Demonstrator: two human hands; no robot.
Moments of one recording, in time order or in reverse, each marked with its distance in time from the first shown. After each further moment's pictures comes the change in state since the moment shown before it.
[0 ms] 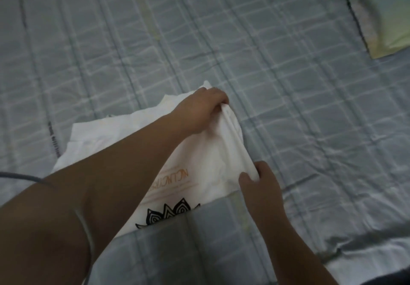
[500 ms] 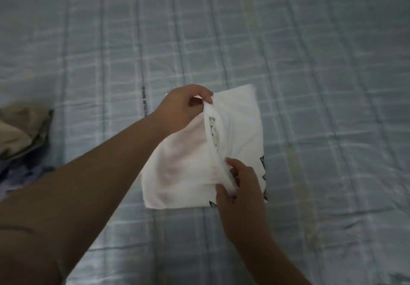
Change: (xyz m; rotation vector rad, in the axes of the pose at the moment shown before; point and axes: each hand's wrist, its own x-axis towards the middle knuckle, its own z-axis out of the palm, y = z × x) left_hand -0.226 -0.107 -0.101 -0.643 0.385 -0.494; right_hand -0.133 -0.076 0.151 -0.011 -0.166 -0.578
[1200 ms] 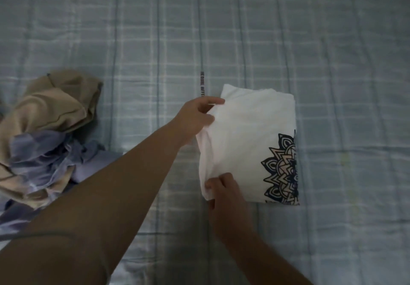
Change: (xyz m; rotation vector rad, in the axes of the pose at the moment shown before) left_hand -0.075 -0.110 -0.092 -0.539 0.035 -0.413; right_hand -0.041 -0.033 0.164 -0.499 -0.422 -0.147
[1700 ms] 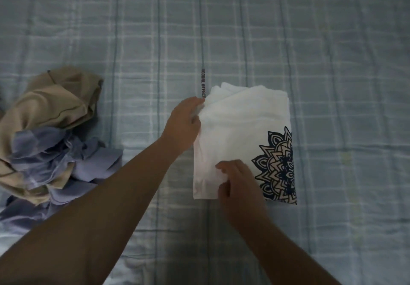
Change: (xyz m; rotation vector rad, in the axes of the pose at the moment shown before) left_hand -0.022 -0.027 -0.011 0.549 0.243 0.244; right_hand 0.012 0.010 -0.029 0.084 0.103 -0.024
